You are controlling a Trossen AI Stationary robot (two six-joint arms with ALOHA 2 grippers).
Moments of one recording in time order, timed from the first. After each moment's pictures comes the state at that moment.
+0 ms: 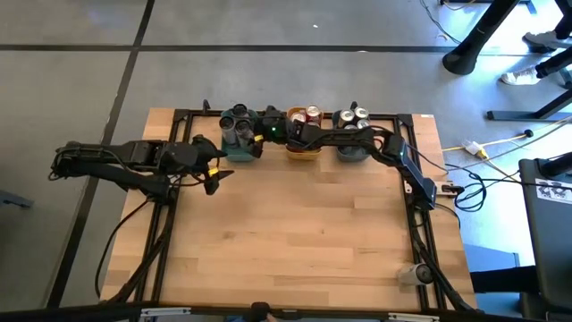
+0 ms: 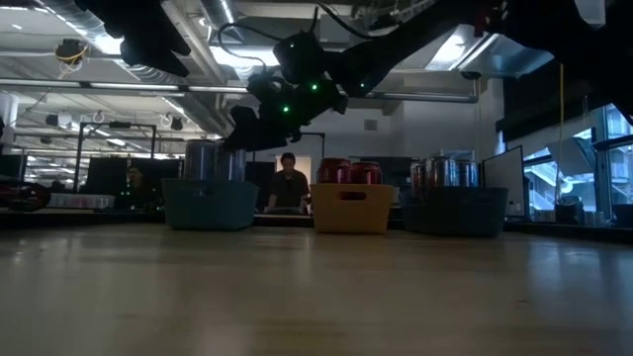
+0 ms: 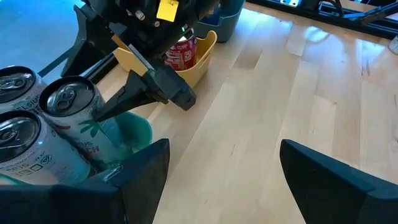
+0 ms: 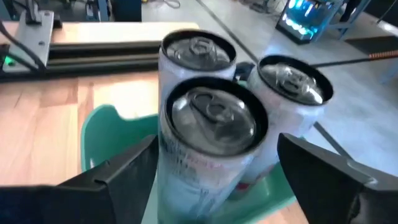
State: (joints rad) left arm -0.04 0.77 0.81 -0.67 -0.38 -0.31; right arm -0.30 2.27 1.79 0.11 0.13 -0.14
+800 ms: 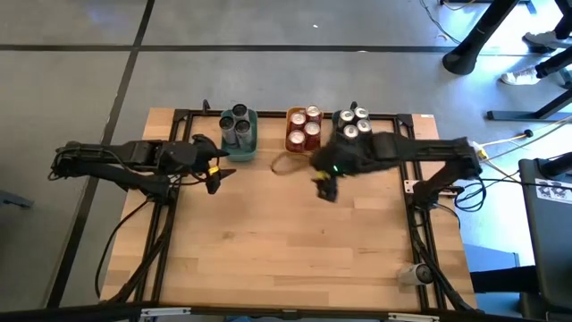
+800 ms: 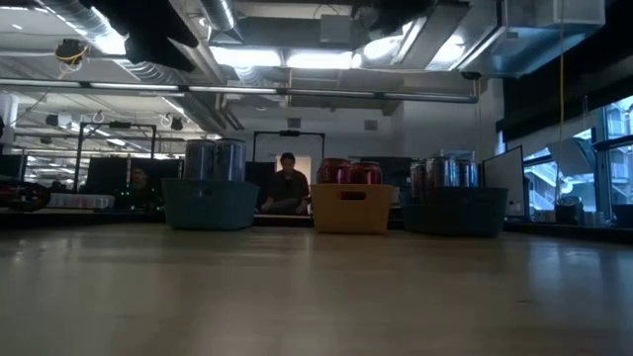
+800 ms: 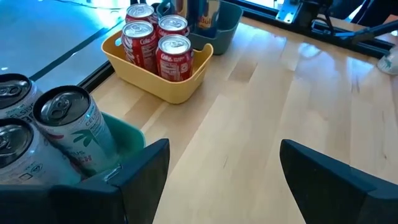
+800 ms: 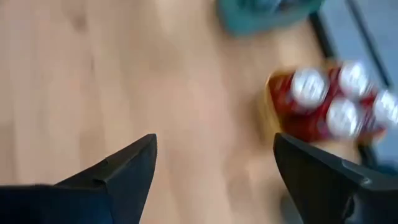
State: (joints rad) left arm -0.04 0.77 0.81 -0.62 -0.38 -0.33; right arm 0.07 1.64 1.79 -1.12 0.25 0.17
